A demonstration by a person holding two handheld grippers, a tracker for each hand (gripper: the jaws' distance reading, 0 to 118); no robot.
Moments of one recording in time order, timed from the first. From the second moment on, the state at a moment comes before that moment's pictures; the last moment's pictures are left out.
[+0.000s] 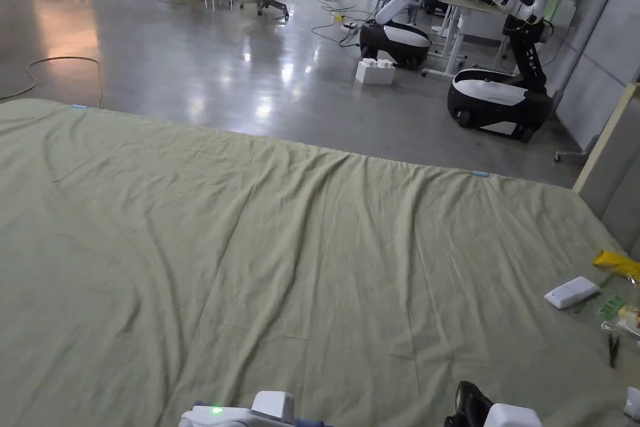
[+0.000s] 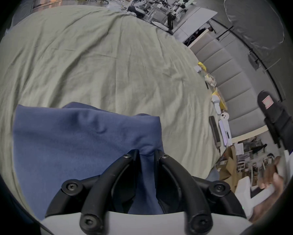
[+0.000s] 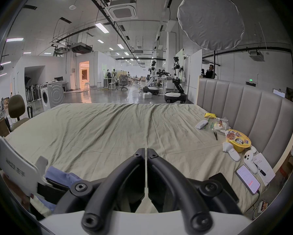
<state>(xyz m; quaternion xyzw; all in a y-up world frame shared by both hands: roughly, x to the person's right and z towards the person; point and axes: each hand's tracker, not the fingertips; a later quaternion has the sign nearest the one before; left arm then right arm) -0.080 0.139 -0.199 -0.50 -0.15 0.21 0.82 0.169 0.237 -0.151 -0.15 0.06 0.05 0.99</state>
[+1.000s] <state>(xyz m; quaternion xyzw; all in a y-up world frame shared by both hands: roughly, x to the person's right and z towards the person) -0.179 0.308 -0.136 -0.07 0.07 -0.01 1.00 0.127 0.304 -0.180 -0.04 0.05 0.04 1.00</state>
